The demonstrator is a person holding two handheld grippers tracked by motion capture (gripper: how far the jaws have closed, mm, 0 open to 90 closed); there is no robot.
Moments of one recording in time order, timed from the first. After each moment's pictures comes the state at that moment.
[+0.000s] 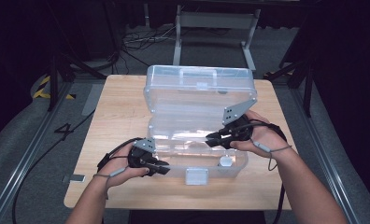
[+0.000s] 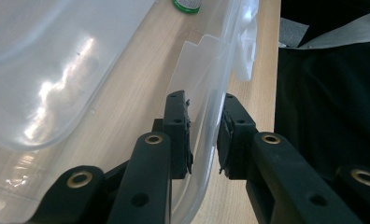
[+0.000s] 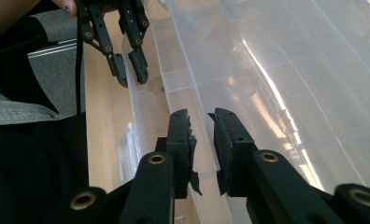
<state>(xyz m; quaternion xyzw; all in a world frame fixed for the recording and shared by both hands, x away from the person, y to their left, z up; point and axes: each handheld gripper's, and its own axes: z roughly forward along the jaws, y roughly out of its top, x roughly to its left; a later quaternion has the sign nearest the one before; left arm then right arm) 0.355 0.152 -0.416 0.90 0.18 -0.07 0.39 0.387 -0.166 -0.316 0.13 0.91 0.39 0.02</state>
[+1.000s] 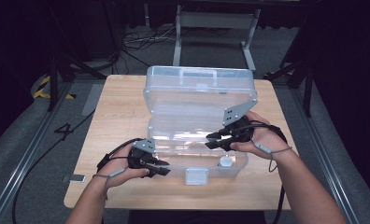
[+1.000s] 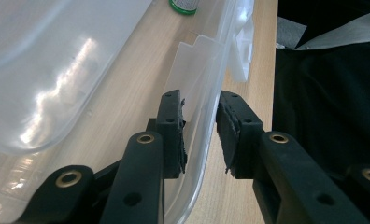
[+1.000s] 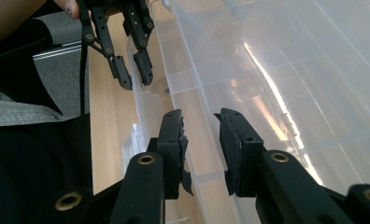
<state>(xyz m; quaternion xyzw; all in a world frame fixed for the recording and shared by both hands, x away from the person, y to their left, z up) 0.353 0.152 -0.416 0.90 0.17 -0.07 0.39 0.385 -0.166 -0.318 0.12 0.91 0.39 0.02</state>
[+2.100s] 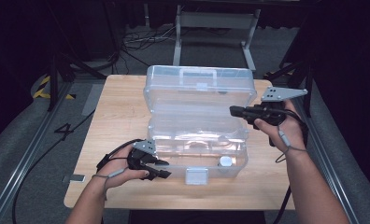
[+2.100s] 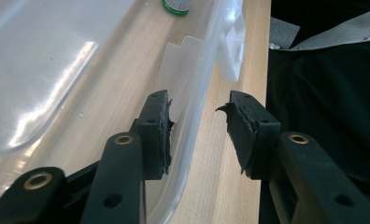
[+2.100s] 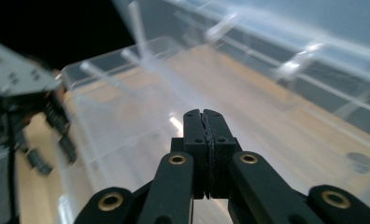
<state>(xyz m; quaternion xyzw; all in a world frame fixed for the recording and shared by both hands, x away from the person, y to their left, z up) 0.350 0.151 -0.414 0.90 0.17 -0.08 0.40 0.399 -0.236 -0.286 0.27 0.79 0.52 0.15</state>
